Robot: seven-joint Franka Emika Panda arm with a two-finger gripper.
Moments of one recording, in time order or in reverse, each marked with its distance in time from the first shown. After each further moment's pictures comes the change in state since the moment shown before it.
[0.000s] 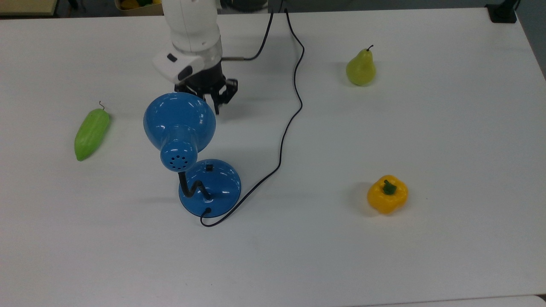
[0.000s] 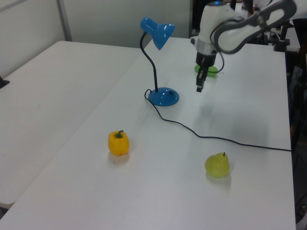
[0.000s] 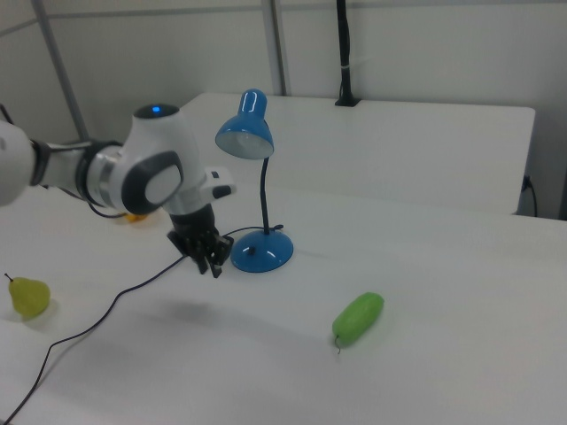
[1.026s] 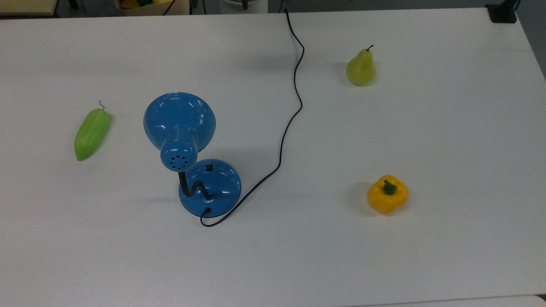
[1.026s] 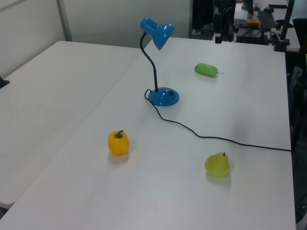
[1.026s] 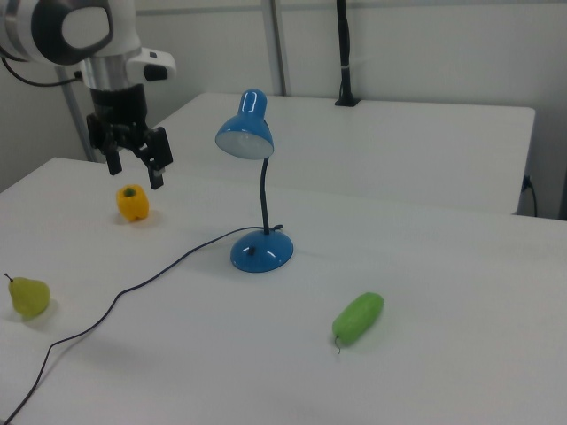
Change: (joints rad) arm -0.001 -0.181 0.042 0.388 0.056 -0.698 0.154
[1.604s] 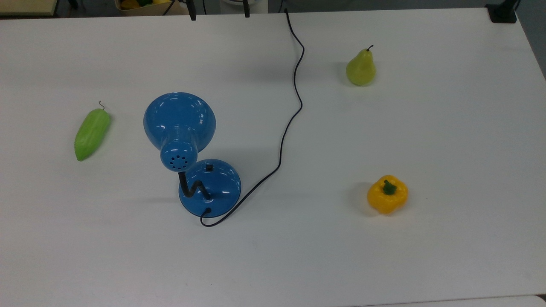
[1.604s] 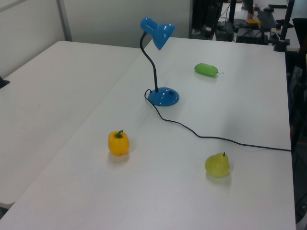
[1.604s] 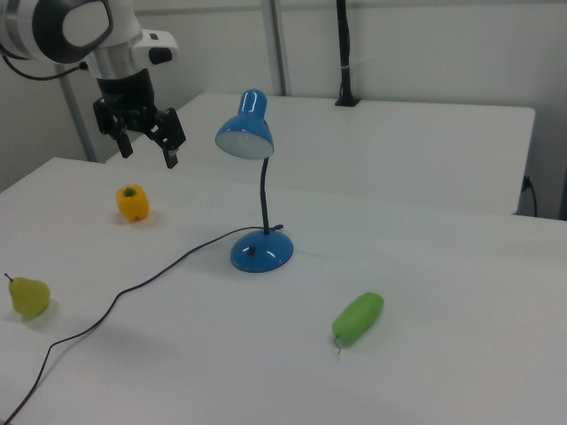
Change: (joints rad) arm 0.000 0.012 0.004 0.013 0.002 0.142 -0.102
